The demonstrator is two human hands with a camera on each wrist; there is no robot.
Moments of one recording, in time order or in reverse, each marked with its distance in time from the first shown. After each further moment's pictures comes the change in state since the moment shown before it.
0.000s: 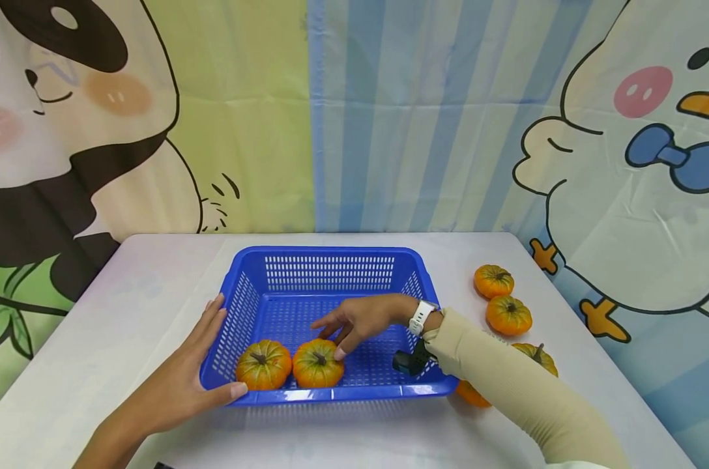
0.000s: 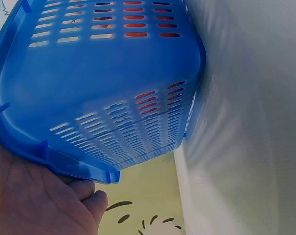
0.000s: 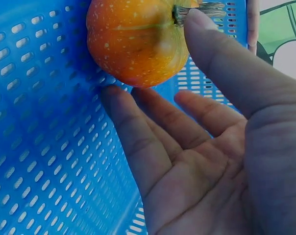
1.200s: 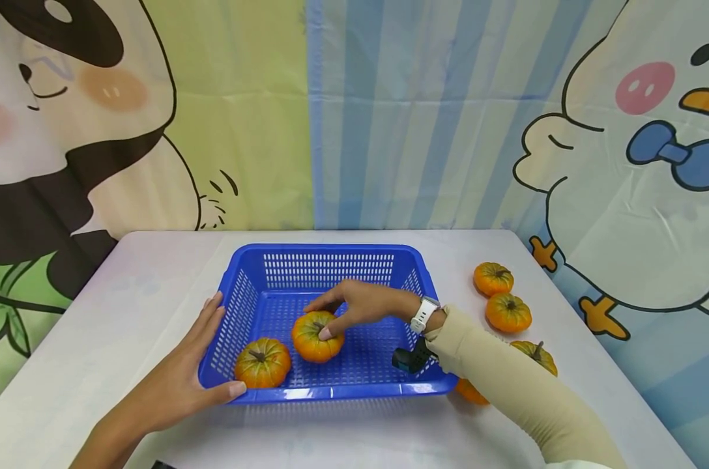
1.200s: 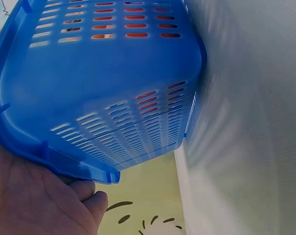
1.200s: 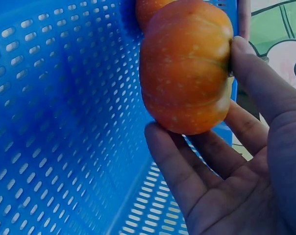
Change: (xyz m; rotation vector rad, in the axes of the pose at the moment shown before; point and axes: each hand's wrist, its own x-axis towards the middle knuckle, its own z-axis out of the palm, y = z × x) left_hand 0.001 -0.002 -0.001 -0.016 0.005 0.023; right_hand -0.004 -0.013 -0.008 -0.116 0.289 -0.147
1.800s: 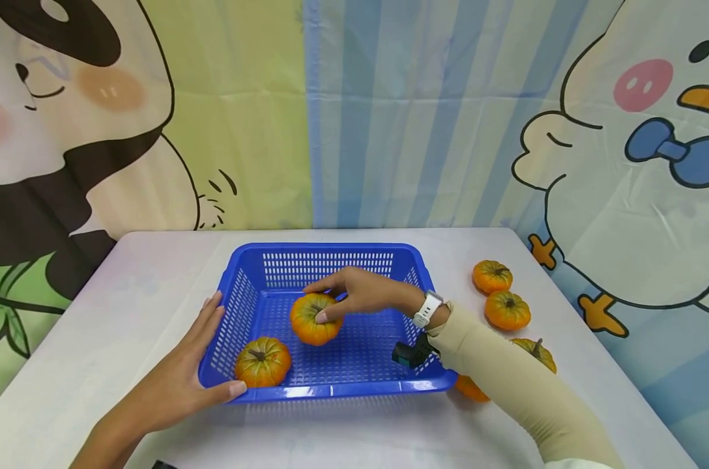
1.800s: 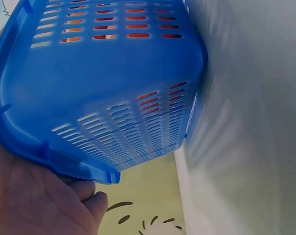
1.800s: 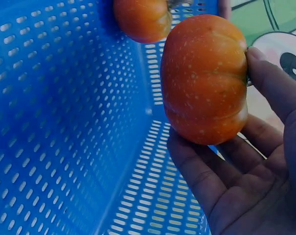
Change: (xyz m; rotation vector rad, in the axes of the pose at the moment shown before) left_hand 0.000 0.002 0.000 0.012 -0.018 -0.030; right_hand -0.002 -0.009 -0.008 -0.009 0.117 0.002
